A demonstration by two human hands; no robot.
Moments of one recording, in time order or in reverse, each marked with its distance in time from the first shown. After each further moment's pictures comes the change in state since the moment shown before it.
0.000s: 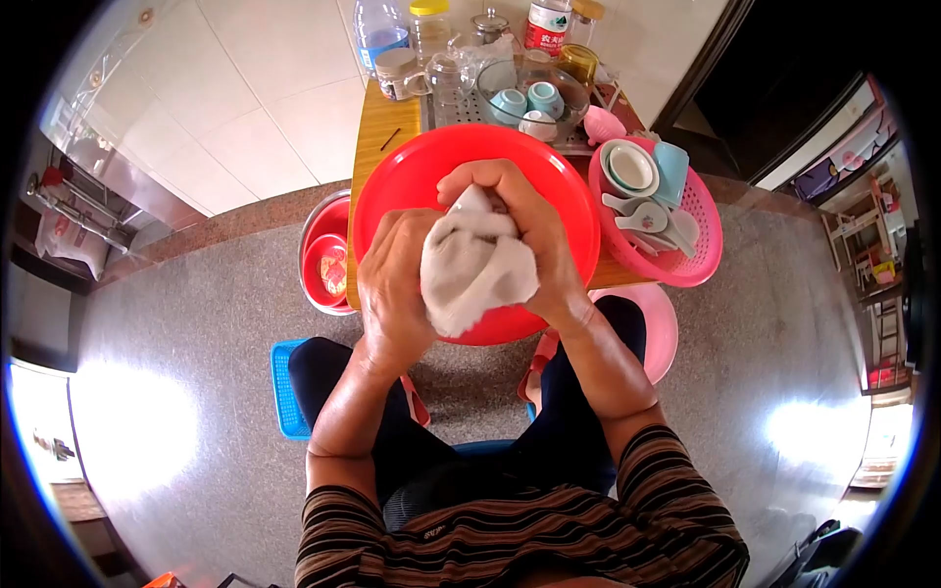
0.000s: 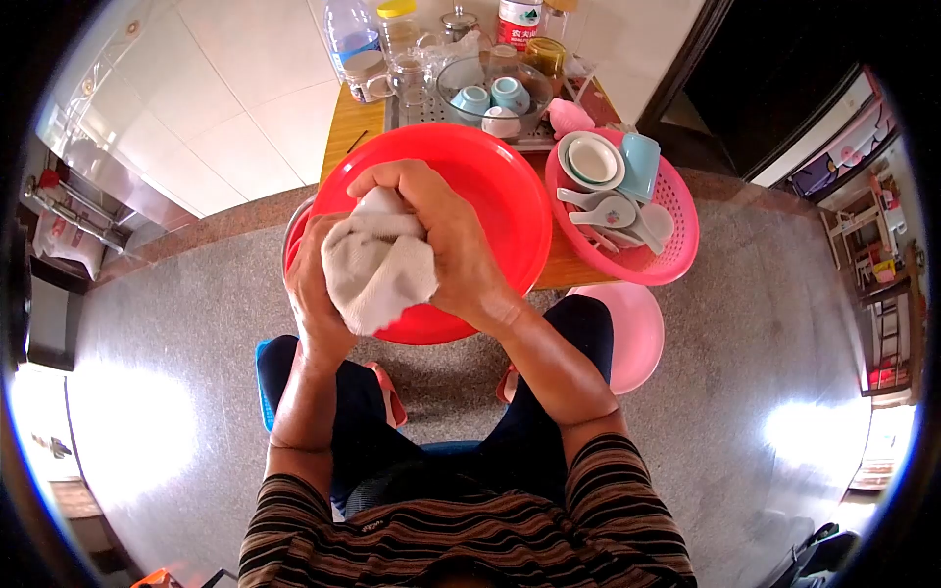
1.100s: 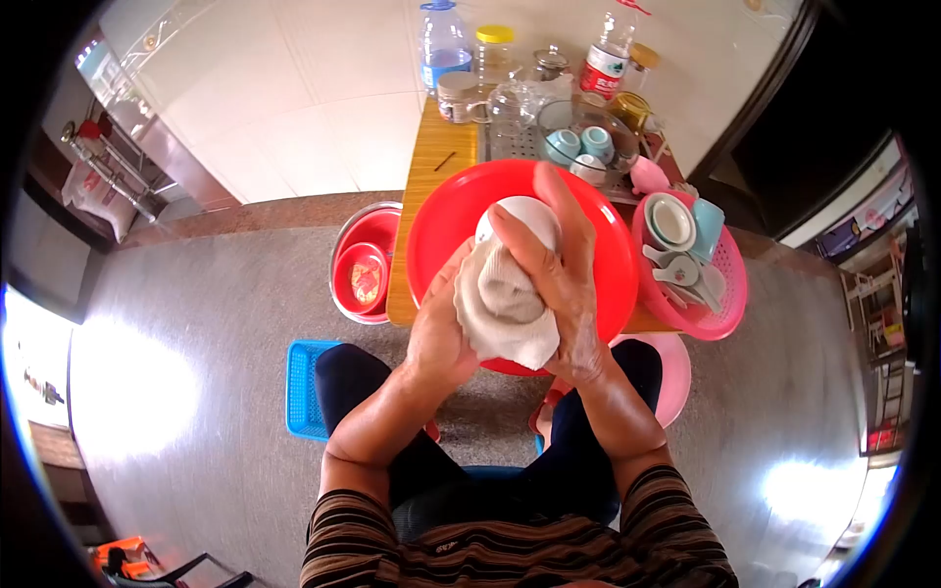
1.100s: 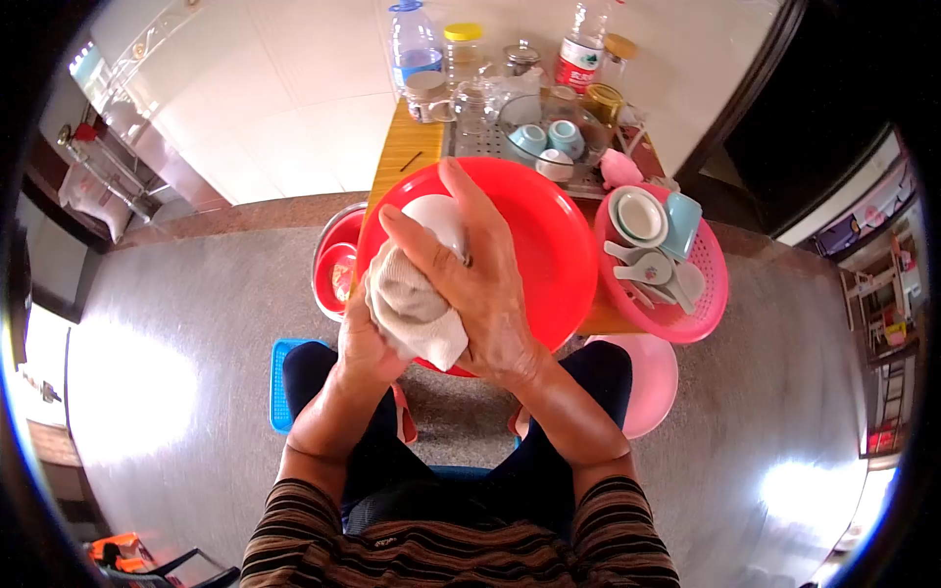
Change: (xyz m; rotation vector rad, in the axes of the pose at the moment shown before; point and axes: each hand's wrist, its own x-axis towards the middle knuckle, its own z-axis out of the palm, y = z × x) left_hand -0.015 0.001 0.005 -1.733 0.178 -0.997; right_hand 0.004 -0.018 0.024 -0.713 0.085 -0.320
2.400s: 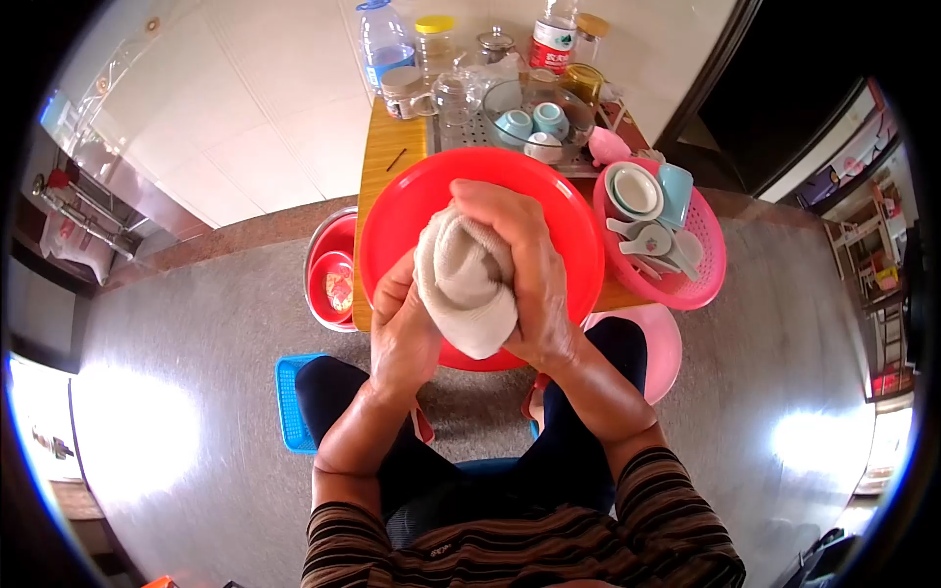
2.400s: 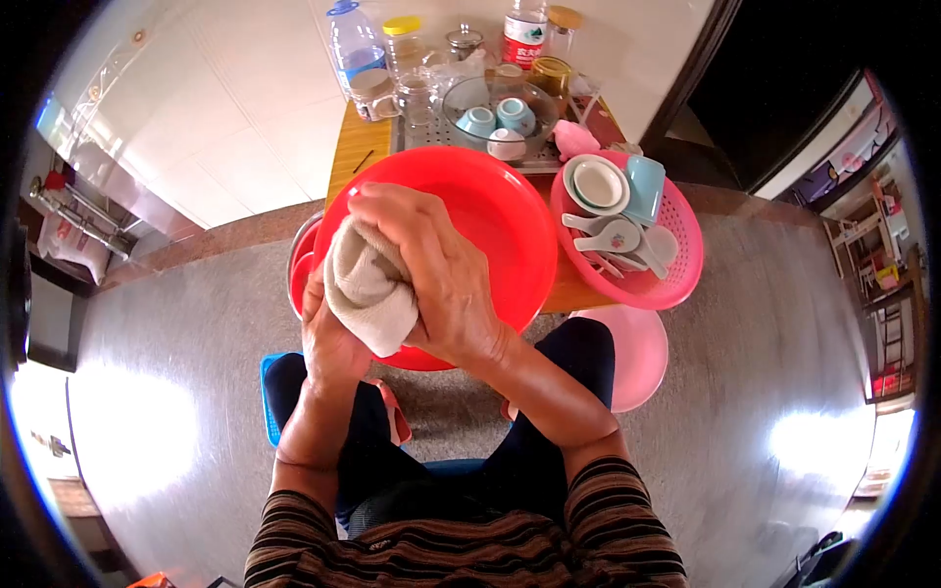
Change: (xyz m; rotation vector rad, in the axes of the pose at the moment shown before) left_hand 0.003 -0.010 -0.013 0.349 -0.107 0.255; right_hand -0.004 0.014 -0.004 0.118 0.166 -0.014
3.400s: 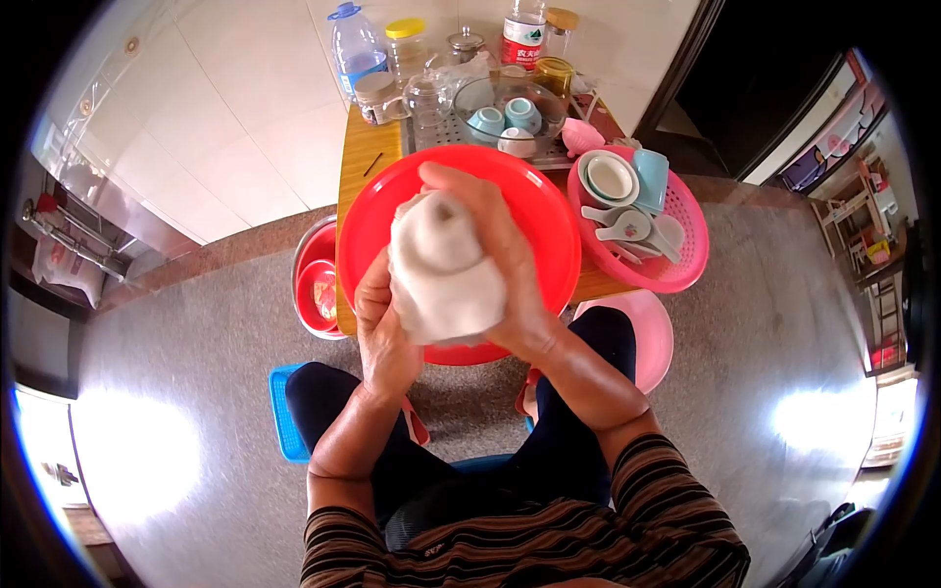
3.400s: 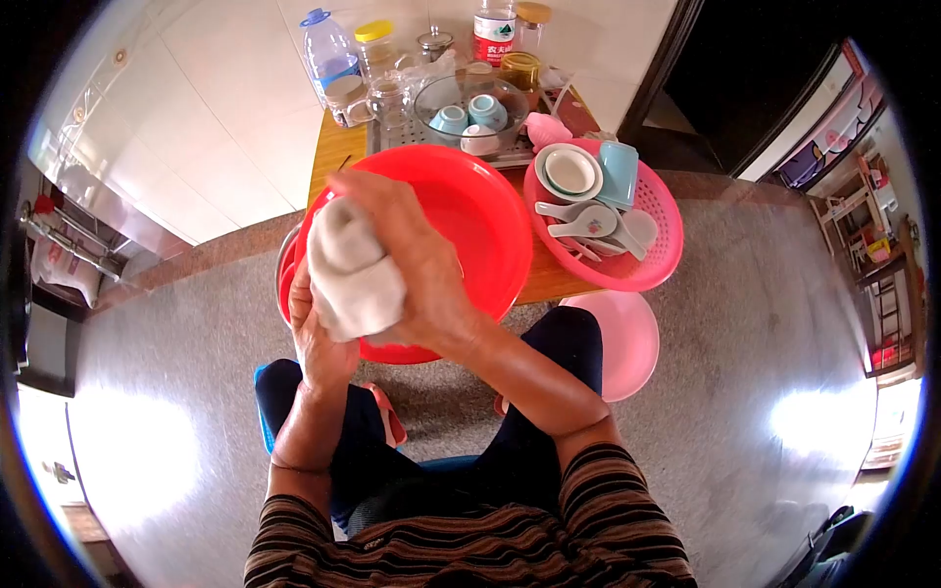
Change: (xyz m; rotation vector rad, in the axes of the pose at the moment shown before) left_hand -0.006 -0.006 0.011 0.088 0.023 0.107; right_hand -0.004 0.000 0.004 0.324 -0.008 0.276
